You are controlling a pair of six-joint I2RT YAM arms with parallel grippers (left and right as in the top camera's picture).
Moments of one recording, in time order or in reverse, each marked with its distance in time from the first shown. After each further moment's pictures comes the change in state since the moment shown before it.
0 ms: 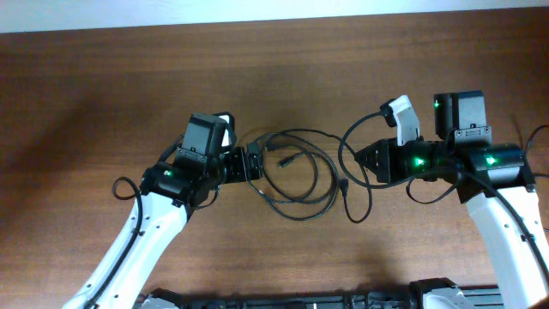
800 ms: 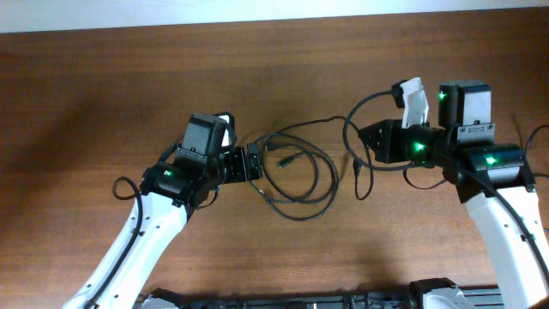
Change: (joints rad) left arm 0.000 0.000 0.000 0.000 0.000 0.000; right arm 0.000 0.000 0.000 0.193 0.104 0.205
